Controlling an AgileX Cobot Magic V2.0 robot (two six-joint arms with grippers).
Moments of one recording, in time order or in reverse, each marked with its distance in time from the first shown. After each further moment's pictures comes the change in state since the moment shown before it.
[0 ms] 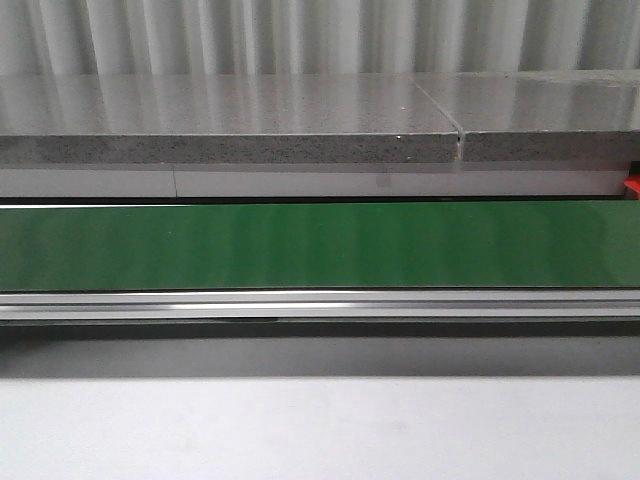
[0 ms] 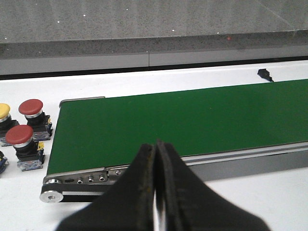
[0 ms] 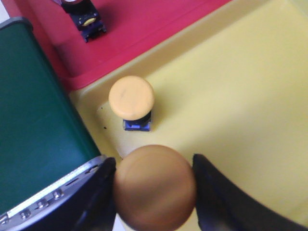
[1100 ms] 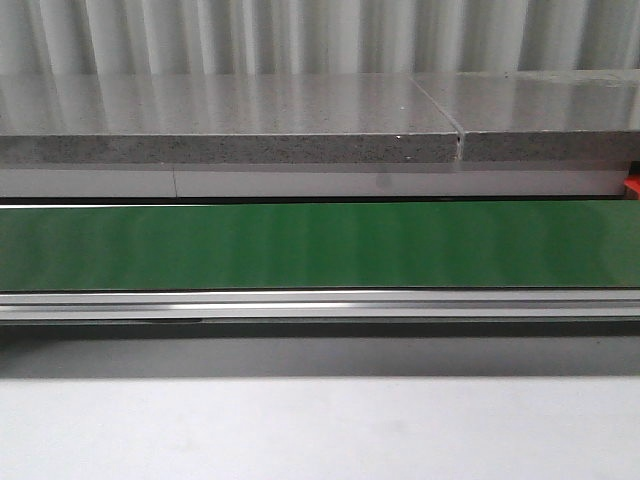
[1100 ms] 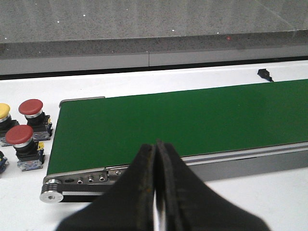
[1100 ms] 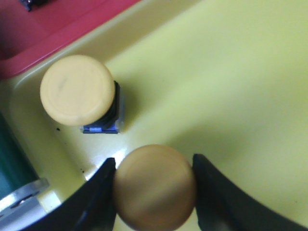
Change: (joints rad) left arm 0.000 0.000 0.000 0.000 0.000 0.000; right arm -0.050 0.225 0.077 -0.034 -0.223 0.006
